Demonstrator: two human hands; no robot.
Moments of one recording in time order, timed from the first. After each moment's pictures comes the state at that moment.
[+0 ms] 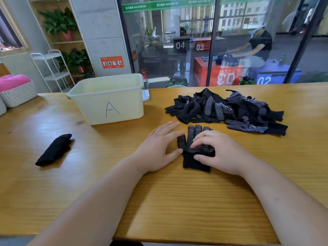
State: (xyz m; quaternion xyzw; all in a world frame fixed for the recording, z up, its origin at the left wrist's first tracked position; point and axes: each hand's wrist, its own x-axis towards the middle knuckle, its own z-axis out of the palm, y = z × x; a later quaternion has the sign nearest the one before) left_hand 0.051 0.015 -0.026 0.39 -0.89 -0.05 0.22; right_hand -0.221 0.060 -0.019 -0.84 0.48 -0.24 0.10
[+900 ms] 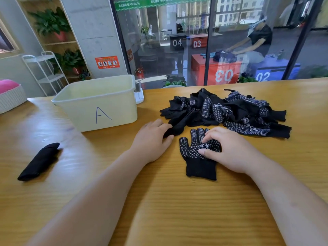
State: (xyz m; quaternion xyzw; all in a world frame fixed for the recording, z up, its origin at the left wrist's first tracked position) left_hand 0.031 -0.038 -0.013 0.51 -0.84 0.03 0.15; right_hand -0.250 0.034 -0.019 -0.77 0.60 -0.23 0.09
